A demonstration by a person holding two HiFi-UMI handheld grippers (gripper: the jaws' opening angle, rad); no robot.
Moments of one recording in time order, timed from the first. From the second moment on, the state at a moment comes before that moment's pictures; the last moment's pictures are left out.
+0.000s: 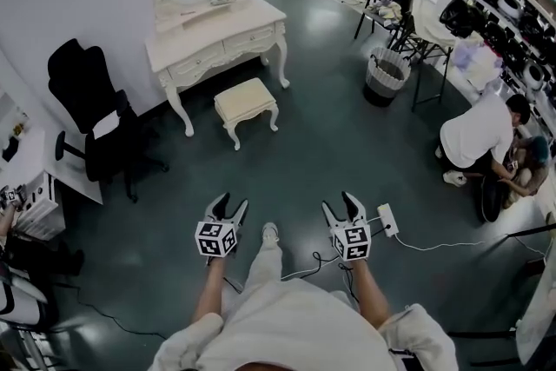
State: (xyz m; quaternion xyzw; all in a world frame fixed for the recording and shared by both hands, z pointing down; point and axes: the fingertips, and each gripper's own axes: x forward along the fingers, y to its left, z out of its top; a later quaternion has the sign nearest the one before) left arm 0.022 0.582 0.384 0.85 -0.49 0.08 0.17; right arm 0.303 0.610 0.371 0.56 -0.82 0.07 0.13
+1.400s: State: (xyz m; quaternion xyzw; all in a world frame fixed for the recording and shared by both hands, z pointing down) left arm 0.004 0.184 0.378 0.88 -0.43 0.08 0.17; right arm 0.268 0.248 0.359 0.60 -0.79 0.07 0.15
